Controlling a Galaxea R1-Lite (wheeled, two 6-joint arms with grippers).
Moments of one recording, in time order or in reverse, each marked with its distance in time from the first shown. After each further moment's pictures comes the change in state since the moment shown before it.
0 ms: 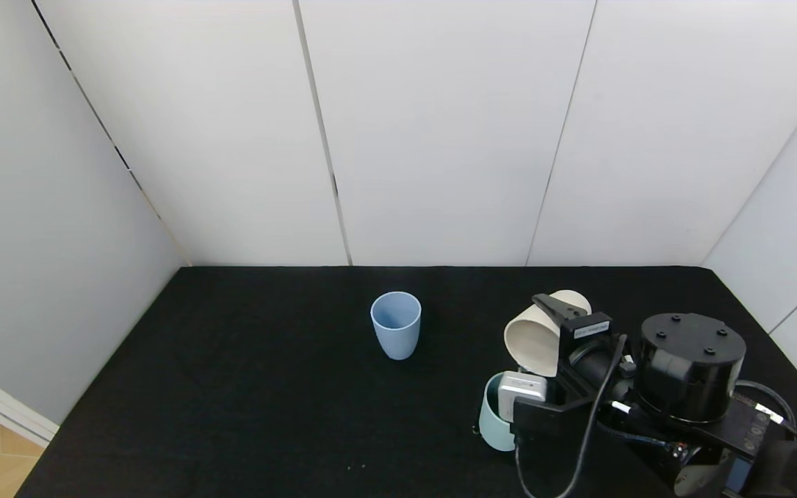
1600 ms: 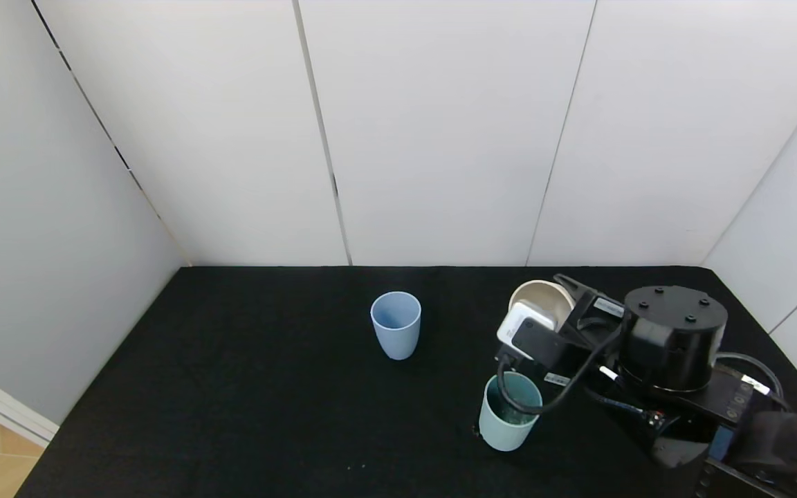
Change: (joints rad) left arm 0.000 0.000 0.000 0.000 0.000 0.000; right arm 0.006 -0.008 -0.131 0.137 -0.122 0.558
